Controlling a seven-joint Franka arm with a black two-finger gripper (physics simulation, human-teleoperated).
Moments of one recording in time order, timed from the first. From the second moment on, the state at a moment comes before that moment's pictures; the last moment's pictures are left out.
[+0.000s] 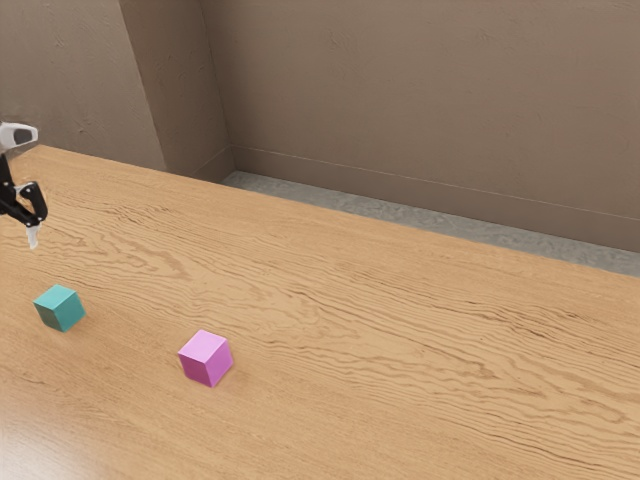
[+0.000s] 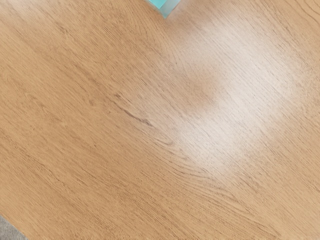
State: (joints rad) arm 0.60 -0.19 -0.03 -2.08 0.06 1.72 -0.16
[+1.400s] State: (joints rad) arm 0.68 0.15 0.00 -2.18 0.02 2.43 0.55
